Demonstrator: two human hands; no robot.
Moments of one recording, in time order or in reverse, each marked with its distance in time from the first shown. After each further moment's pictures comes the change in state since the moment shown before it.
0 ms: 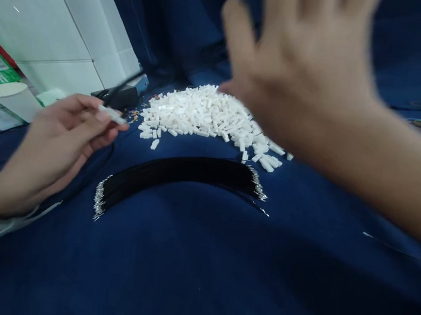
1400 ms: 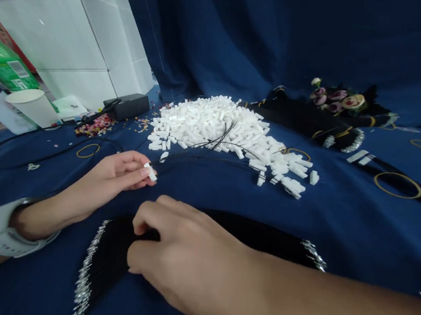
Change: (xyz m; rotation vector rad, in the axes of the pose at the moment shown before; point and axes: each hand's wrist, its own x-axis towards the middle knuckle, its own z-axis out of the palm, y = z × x) left_hand -0.001 -0.035 -0.002 0.150 -0.296 -0.344; right_hand -0.030 -0.099 0.047 0.692 -0.450 -0.108
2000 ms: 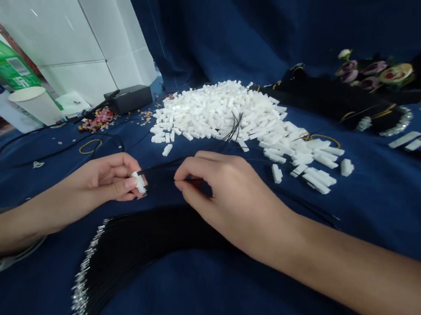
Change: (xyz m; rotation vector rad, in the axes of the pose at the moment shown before) left_hand -0.017 0.000 -0.012 0.055 -0.072 -0.112; right_hand 0.005 0.045 -0.008 -0.050 0.347 0.222
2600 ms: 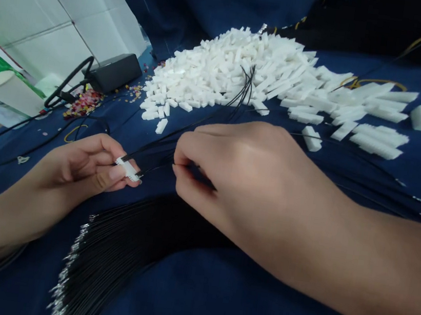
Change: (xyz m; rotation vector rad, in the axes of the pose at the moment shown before) left_hand -0.003 -0.002 0.001 0.175 0.019 0.094; right_hand -0.012 0.006 0.014 -0.230 0.129 -0.115
